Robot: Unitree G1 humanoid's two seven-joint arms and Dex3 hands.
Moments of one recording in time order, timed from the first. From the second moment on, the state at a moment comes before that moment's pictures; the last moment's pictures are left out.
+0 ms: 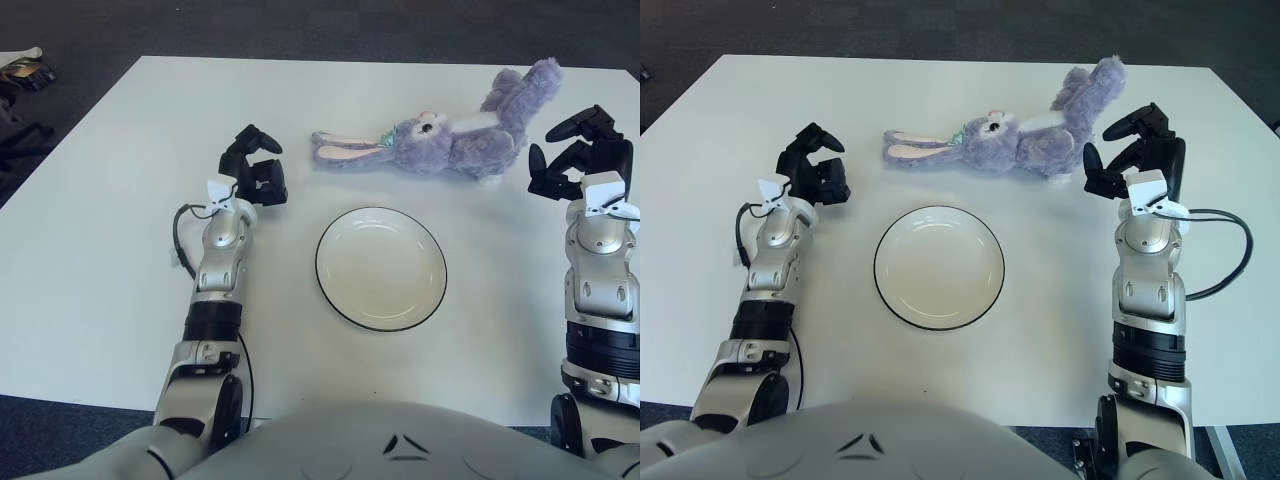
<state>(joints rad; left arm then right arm) -0.39 0.04 0.10 0.28 -0.05 -0.15 -0.02 -0.19 -0.37 -0.23 -0.27 -0.31 0.24 -0.16</state>
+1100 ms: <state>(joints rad) -0.70 0.01 0.02 0.62 -0.05 -0.25 -0.12 -0.16 -0.65 -0.19 -0.25 -0.69 0.21 -0.07</state>
